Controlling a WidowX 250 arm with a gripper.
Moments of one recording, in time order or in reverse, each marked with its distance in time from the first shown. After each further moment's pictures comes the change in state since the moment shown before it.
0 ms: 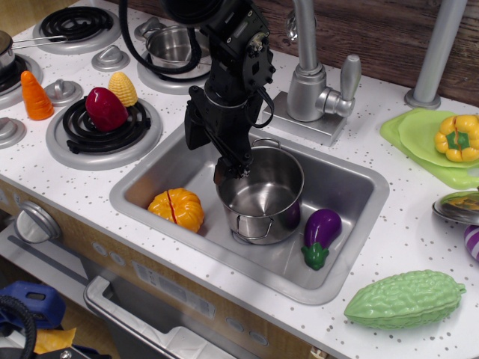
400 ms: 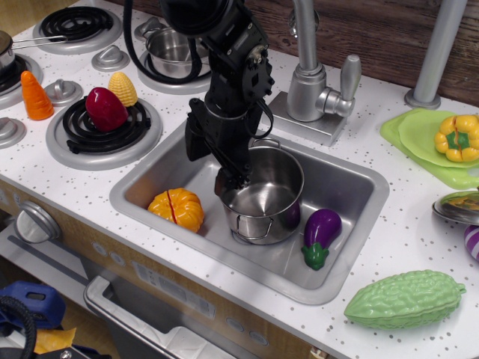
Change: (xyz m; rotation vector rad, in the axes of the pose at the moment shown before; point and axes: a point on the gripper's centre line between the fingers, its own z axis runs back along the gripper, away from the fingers) arm -0.002 -0.010 -0.011 -0.031 -0.004 -0.004
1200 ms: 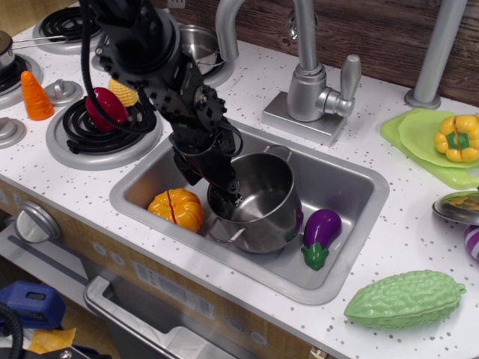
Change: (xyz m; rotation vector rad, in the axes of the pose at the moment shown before) arm -0.006 0.003 -0.039 -0.075 -0.248 0.194
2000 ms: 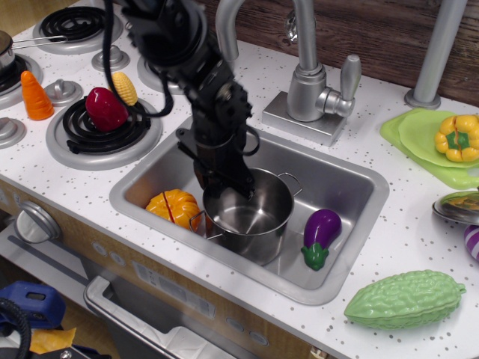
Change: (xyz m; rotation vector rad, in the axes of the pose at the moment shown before) arm 0.009 -0.008 0.014 0.056 0.115 0.074
